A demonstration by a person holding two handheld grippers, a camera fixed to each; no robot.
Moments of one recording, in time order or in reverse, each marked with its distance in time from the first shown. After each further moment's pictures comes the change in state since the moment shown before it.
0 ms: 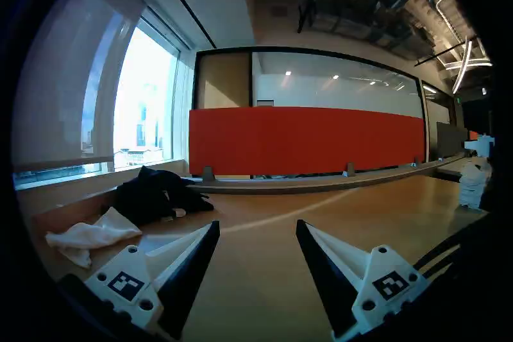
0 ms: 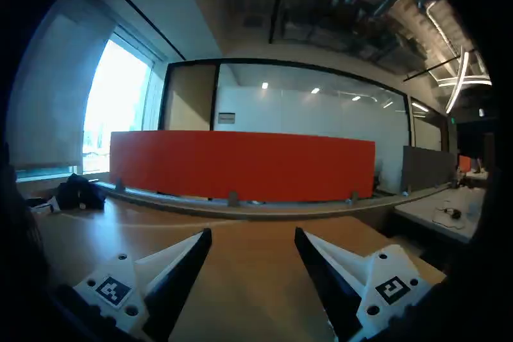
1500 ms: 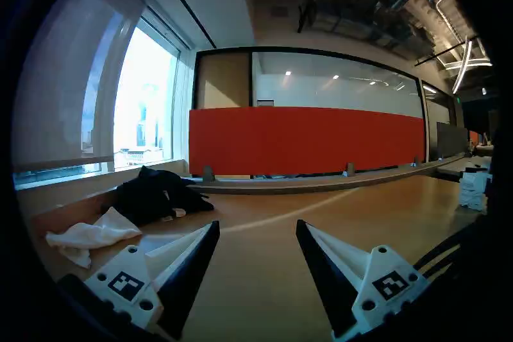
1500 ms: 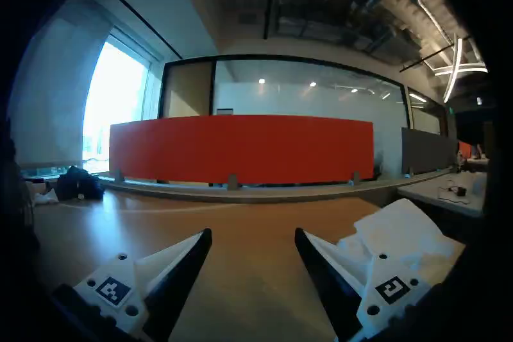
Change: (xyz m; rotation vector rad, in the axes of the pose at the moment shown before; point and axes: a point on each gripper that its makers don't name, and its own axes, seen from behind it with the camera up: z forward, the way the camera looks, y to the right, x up) left arm -0.002 -0.001 0.000 0.000 0.000 0.000; right arm -0.065 0.003 -0.004 -0.002 -0.004 0.041
